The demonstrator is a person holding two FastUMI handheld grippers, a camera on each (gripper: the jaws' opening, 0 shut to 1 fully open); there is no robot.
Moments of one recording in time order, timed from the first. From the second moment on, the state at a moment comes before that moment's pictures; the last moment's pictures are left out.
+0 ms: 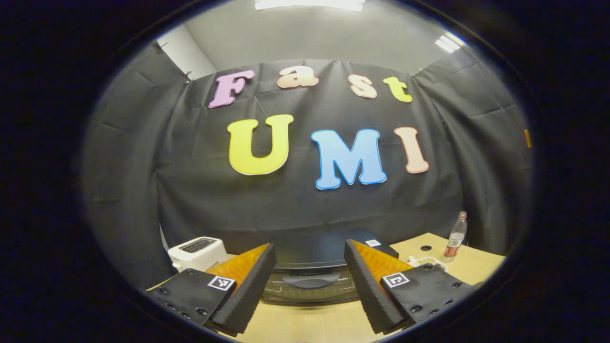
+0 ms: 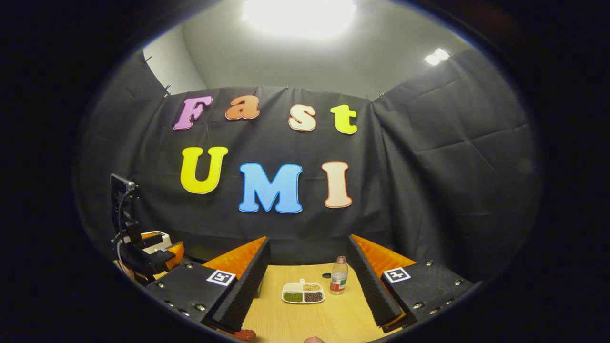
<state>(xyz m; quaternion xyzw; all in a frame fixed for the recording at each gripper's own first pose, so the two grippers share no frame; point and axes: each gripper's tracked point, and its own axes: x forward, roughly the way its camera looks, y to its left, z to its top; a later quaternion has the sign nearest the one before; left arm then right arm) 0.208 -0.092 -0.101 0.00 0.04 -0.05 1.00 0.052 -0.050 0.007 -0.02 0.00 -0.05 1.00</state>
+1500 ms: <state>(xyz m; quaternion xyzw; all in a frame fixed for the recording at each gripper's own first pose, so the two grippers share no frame) 0.259 -0.102 -0.231 -0.02 0.13 -0.04 0.99 0.027 -0.064 -0.015 -0.03 0.05 -0.11 0.99</state>
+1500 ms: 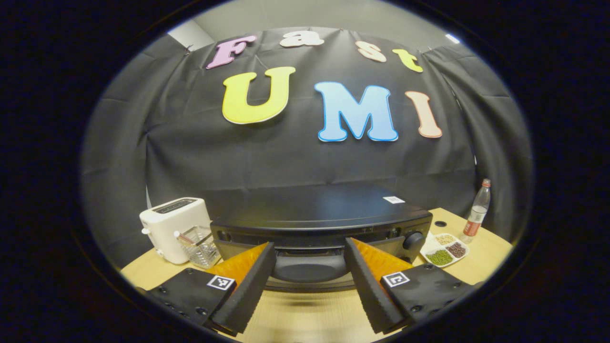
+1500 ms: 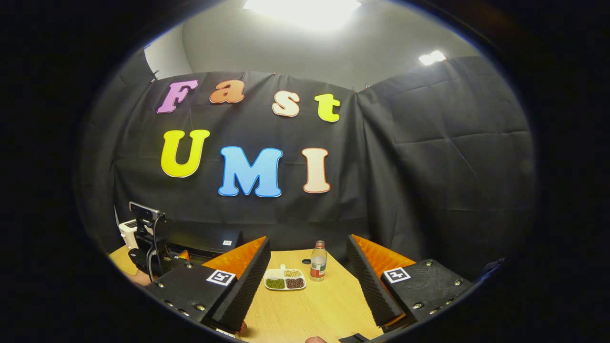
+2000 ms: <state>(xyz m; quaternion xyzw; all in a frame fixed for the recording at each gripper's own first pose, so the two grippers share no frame) 0.206 -0.100 -0.257 -0.03 0.16 -0.03 0.99 0.024 -0.061 -0.018 -0.03 0.05 -0.08 0.99</state>
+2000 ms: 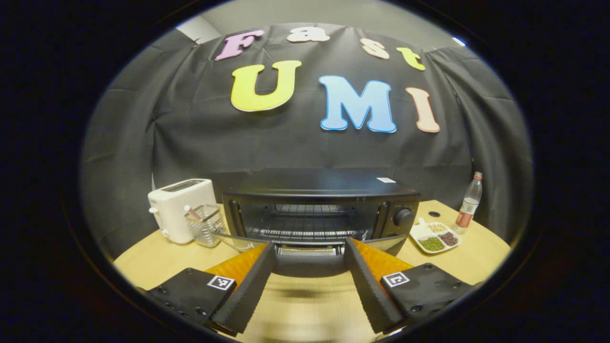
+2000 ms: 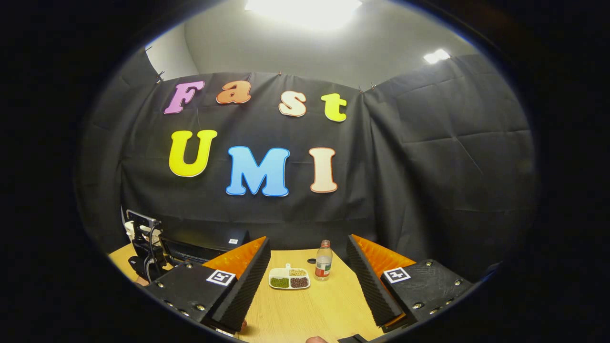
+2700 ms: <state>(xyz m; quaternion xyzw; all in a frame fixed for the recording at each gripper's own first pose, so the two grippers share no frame) 0.152 -0.101 -0.326 -0.01 0.23 -0.01 0.97 0.003 -0.068 -0.034 -0.03 0.07 -0.06 1.00</state>
